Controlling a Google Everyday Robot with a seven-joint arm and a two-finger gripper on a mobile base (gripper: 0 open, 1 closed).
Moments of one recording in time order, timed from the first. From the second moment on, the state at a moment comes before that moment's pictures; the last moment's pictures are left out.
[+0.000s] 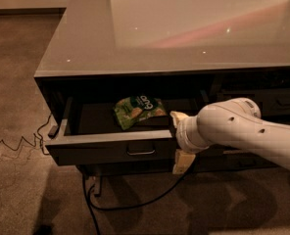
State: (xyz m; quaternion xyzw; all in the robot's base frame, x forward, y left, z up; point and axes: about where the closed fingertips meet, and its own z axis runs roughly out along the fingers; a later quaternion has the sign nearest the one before) arm 0.526 -0.102 0.667 -0.70 0.67 -0.04 0.26
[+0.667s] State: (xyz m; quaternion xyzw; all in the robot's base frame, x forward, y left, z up) arm 0.518 -0.130 0.634 -0.69 0.69 -0.04 0.22
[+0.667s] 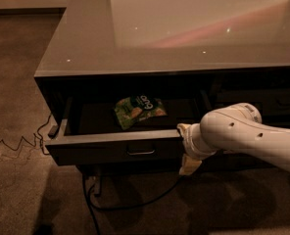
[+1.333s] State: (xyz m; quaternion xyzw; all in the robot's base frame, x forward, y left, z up) arm 0.507 -0.150 0.618 -0.69 0.70 -0.03 0.20
